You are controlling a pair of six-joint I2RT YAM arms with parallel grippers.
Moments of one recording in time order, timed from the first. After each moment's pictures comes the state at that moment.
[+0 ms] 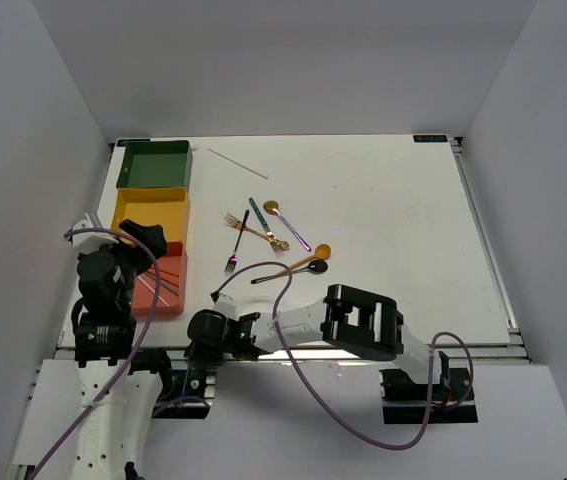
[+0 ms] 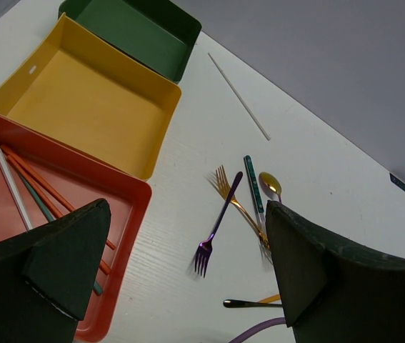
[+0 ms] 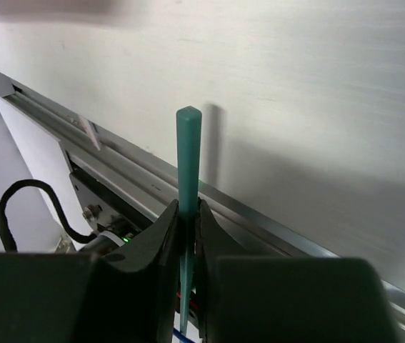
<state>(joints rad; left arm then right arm) 0.06 0.47 0.69 -0.42 -0.09 -0.55 1.47 2.20 1.42 -0.01 0.15 1.49</state>
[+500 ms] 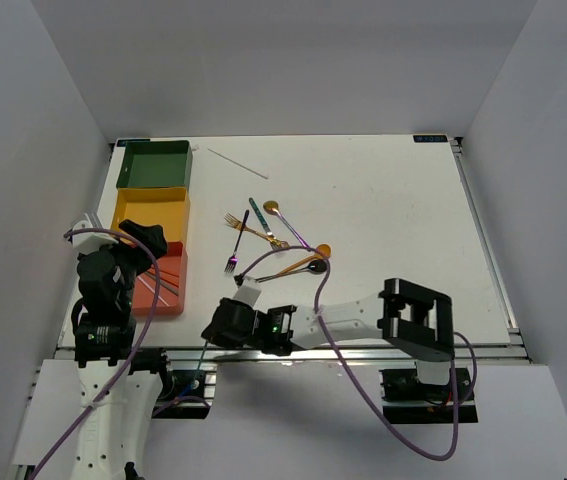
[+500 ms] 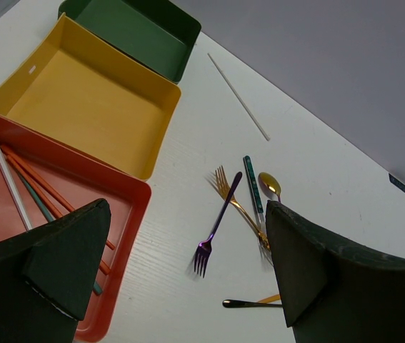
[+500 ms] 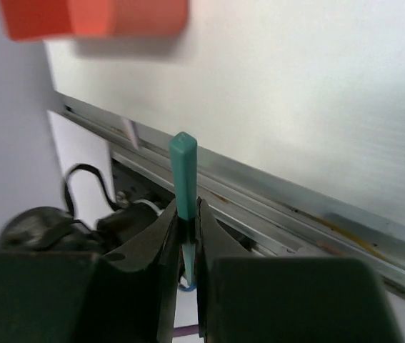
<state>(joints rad) 0.06 0.47 0.69 -0.42 -0.09 -0.55 1.47 1.91 1.19 0.00 0.30 1.43</state>
